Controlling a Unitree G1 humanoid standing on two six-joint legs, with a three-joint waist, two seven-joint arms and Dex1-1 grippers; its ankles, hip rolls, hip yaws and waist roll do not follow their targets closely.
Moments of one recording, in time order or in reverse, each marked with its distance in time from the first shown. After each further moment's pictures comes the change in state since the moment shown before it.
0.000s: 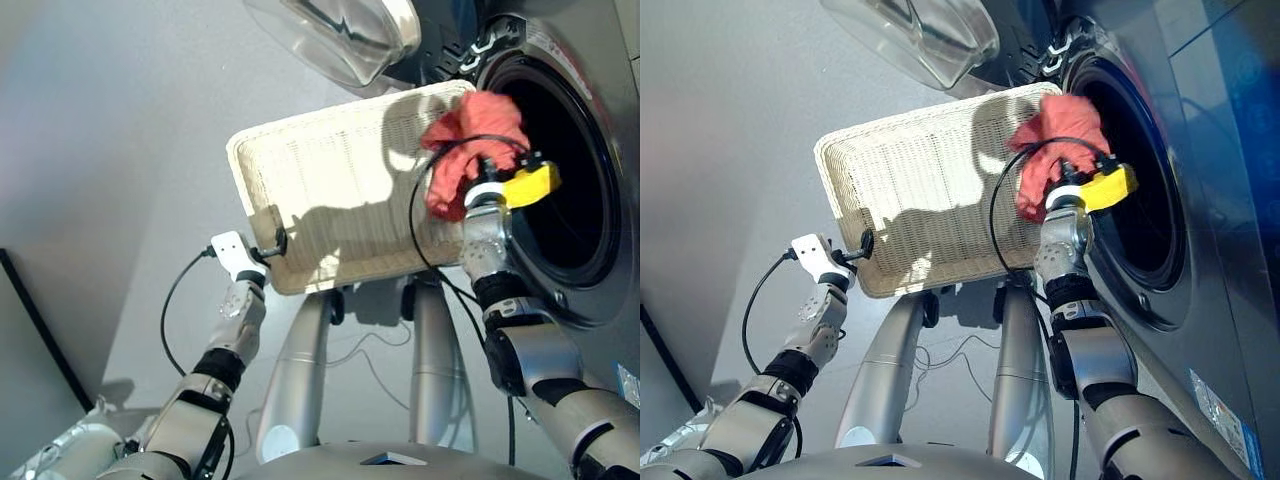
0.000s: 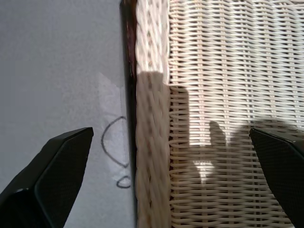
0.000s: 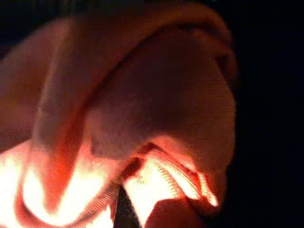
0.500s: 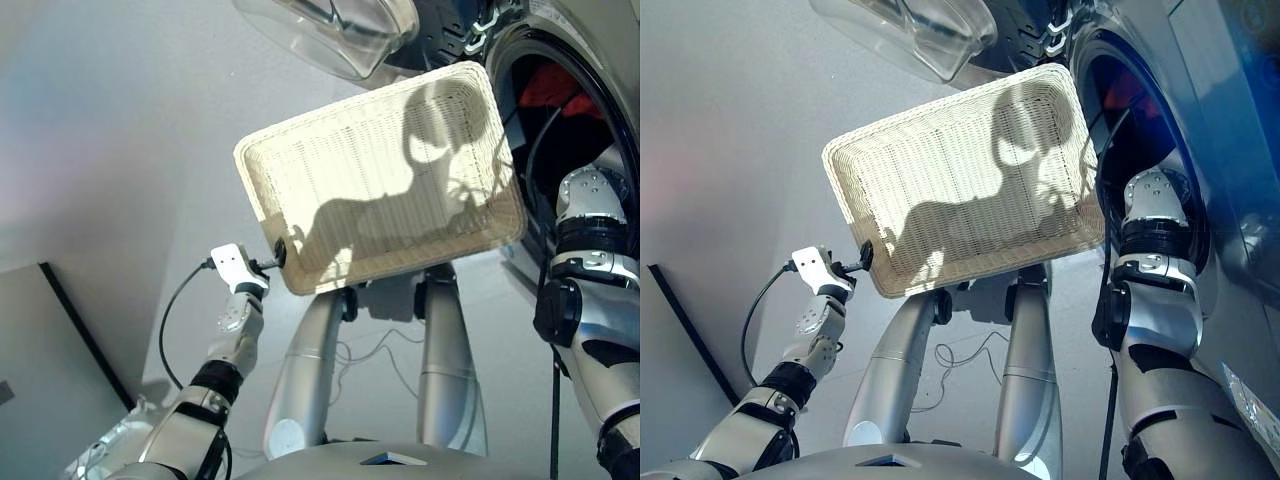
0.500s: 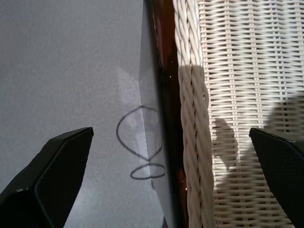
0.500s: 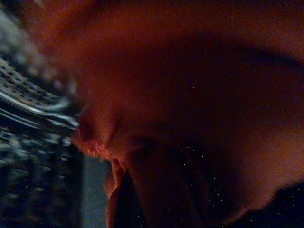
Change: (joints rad) left arm 0.043 0.000 -0.005 -0.012 0.002 -0.006 0.015; right arm -0.132 -0.173 -0.183 -0.031 -0.157 -0.235 -0.376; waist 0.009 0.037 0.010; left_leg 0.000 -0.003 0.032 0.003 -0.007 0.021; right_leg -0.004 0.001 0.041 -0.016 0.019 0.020
